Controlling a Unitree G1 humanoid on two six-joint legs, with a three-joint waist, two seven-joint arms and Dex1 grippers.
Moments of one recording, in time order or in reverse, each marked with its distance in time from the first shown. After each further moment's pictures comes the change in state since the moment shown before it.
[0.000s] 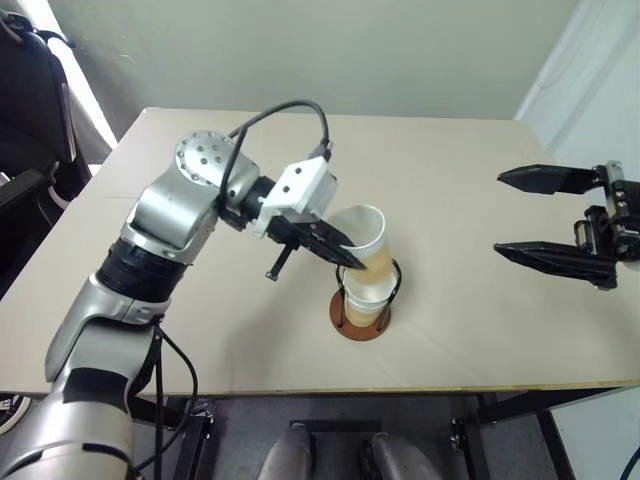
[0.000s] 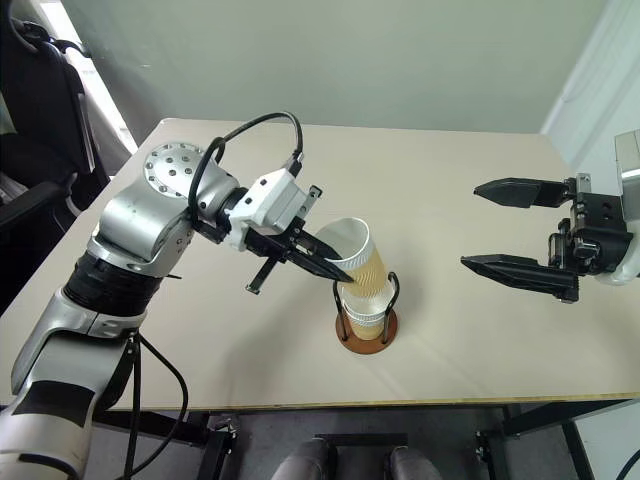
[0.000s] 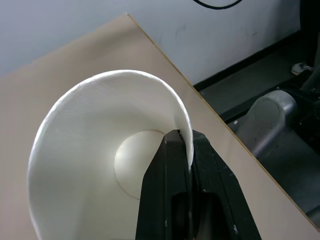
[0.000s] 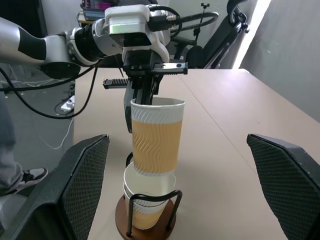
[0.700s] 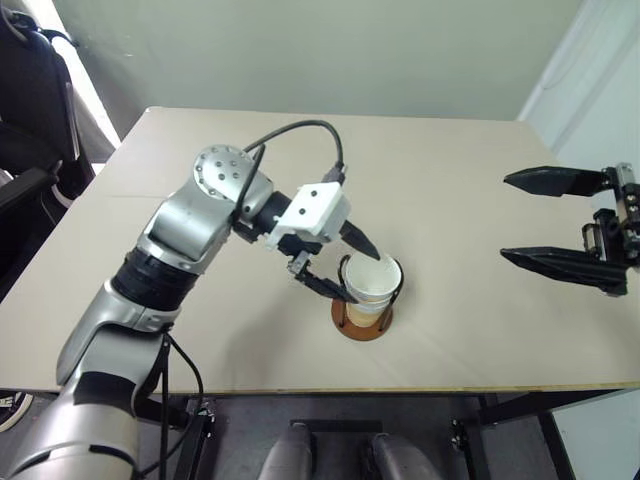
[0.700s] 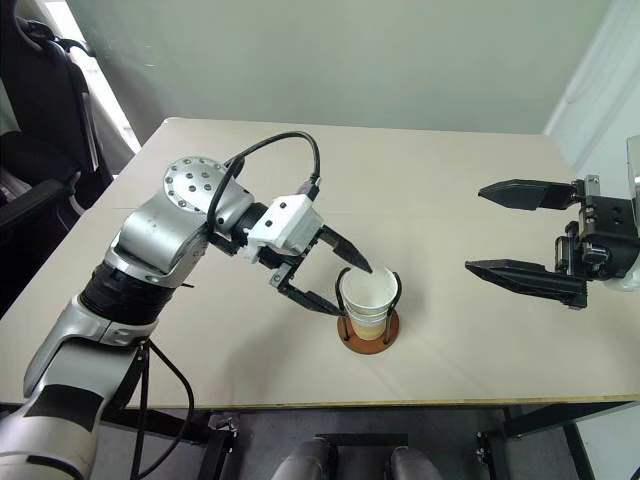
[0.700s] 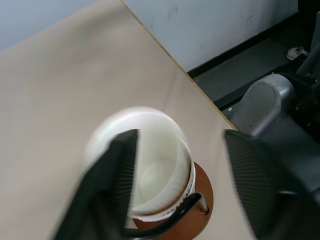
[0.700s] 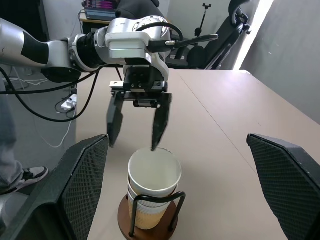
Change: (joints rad) left arm 0.025 -0.043 -0.015 -0.028 0.081 -0.003 0.004; right arm 0.041 -0.021 -0.043 -0.026 0.034 -0.004 -0.007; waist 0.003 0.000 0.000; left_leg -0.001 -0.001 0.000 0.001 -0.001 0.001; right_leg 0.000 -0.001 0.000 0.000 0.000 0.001
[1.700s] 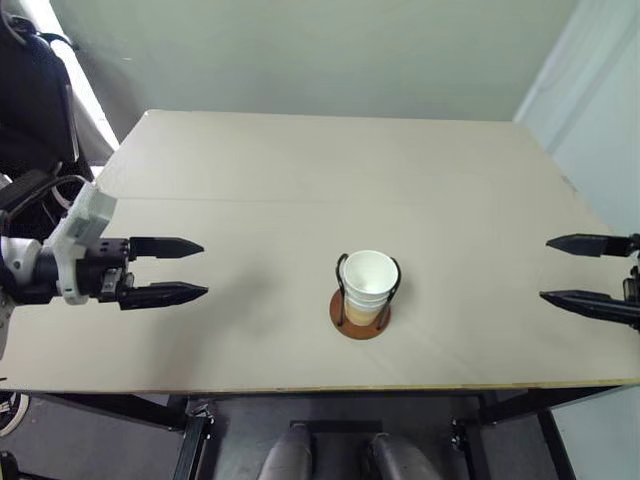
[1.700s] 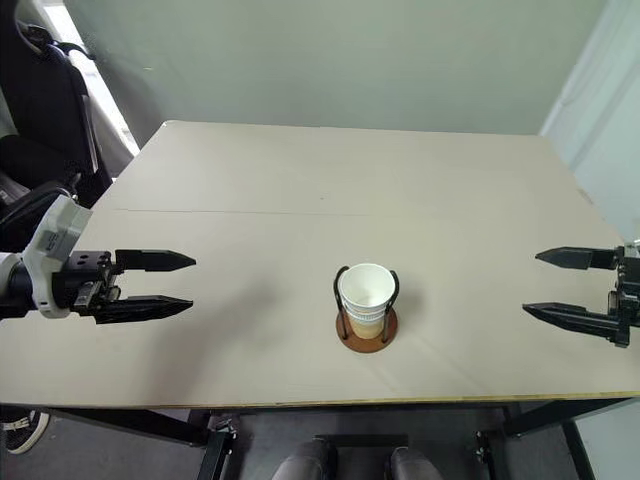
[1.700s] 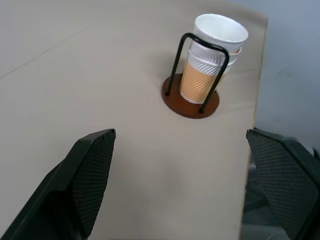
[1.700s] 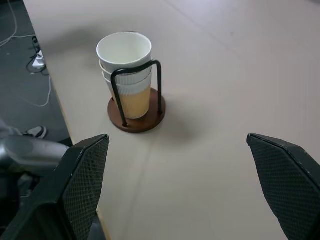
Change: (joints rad) left arm 0.731 0.436 0.743 -0.018 -0.278 0.356 0.092; right arm 0.318 -0.084 -0.073 0.222 -0.273 -0.126 0.214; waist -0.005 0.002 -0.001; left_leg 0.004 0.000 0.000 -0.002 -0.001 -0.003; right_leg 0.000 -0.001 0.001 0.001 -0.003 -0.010
